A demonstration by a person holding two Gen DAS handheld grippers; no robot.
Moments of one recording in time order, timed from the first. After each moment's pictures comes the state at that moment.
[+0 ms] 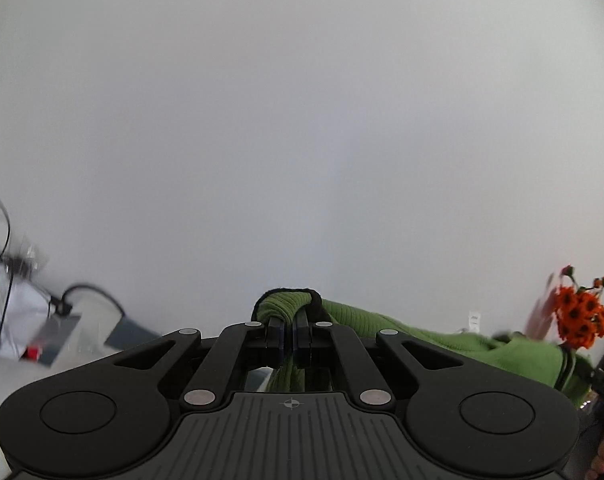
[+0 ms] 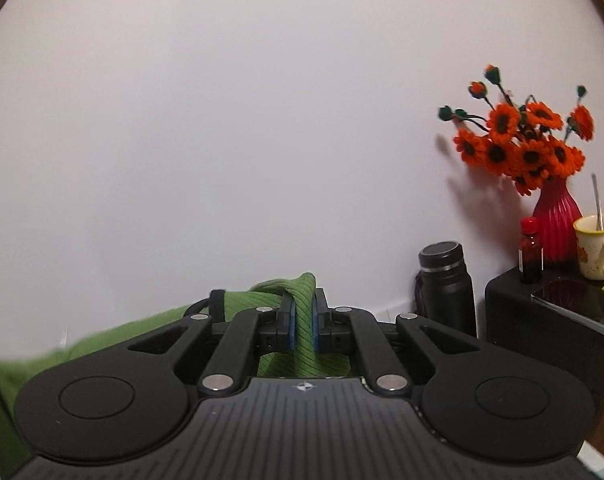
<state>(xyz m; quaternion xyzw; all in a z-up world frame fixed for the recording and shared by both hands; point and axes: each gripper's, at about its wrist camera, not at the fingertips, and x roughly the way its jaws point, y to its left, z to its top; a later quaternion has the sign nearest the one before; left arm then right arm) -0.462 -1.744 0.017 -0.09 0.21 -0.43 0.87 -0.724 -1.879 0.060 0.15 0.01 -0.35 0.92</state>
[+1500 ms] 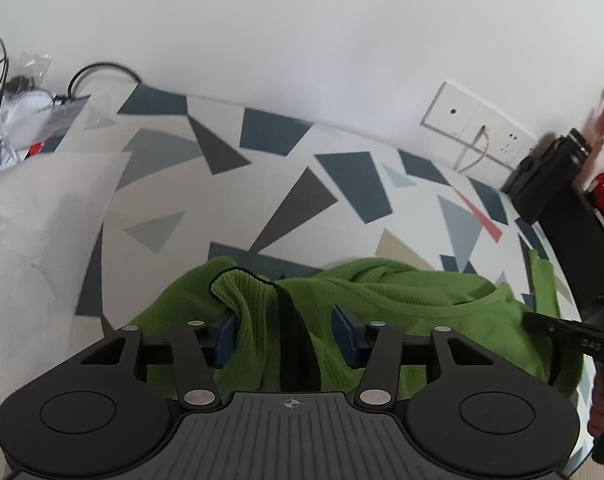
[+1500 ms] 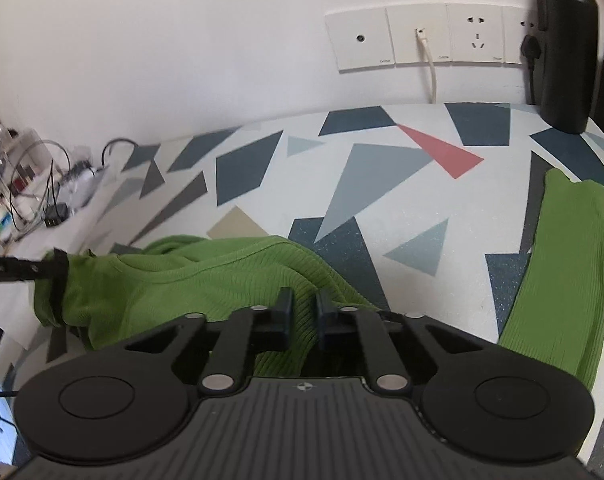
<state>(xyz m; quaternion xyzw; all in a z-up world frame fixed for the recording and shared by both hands) -0.472 -1.757 -0.157 0.06 0.45 -0.40 0.80 -0.648 -1.840 -0.105 0.22 0.35 -0.18 0.89</state>
